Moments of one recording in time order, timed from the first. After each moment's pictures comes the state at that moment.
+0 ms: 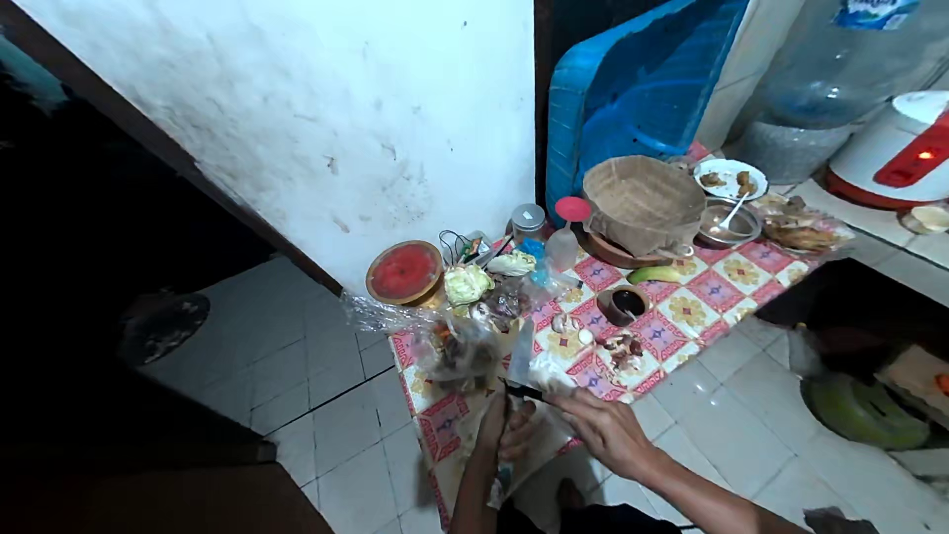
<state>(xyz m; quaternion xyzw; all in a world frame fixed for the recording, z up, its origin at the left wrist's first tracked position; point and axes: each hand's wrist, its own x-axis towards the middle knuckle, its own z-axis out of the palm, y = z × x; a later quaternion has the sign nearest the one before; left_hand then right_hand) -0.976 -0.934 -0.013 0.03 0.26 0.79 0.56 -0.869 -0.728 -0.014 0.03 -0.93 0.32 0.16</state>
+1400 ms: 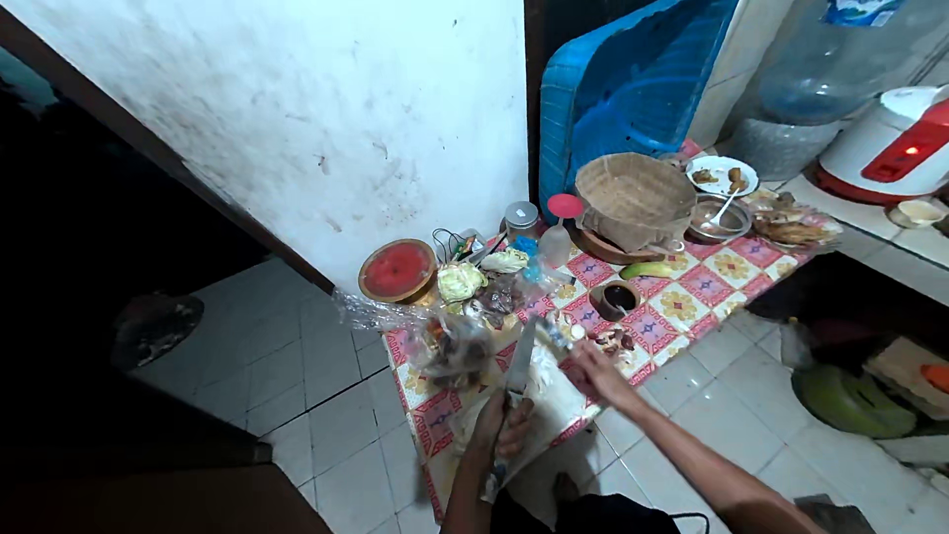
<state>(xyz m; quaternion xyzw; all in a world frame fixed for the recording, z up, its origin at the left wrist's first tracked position) -0.966 -0.930 -0.005 0.01 0.29 0.76 0.58 -0.898 -0.691 -0.023 -0.15 -0.76 0.63 0.00</state>
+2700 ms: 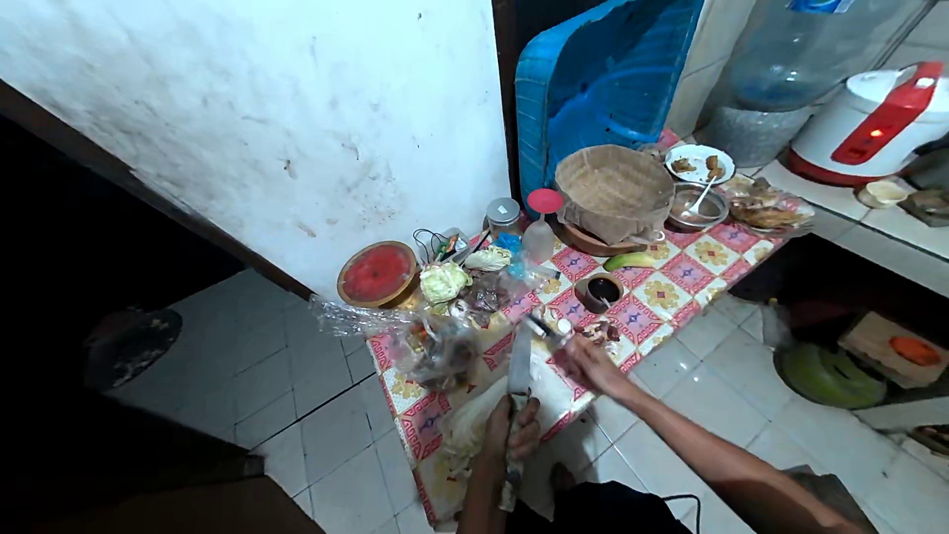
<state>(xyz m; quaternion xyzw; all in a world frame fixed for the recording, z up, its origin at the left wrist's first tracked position) -0.939 -0.910 -0.023 0.02 0.16 0.80 0.58 -0.890 -0.670 -0.035 -0.13 -0.75 0.65 -0.03</state>
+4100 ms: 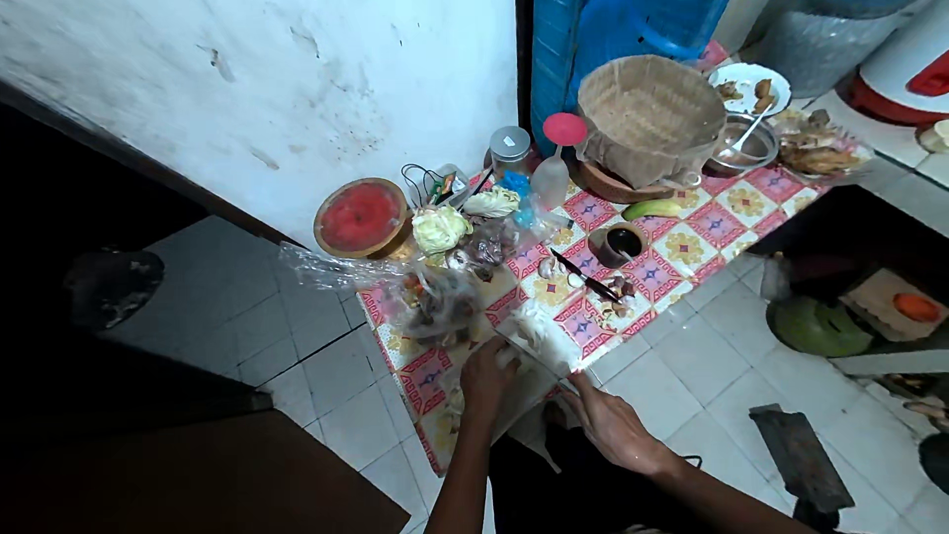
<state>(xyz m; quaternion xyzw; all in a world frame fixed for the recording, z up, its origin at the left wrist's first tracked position) -0.976 -0.914 -0.033 0.13 0.93 0.23 0.27 -0.814 -0.757 -0.034 -0.18 -0.91 0.33 -0.20</state>
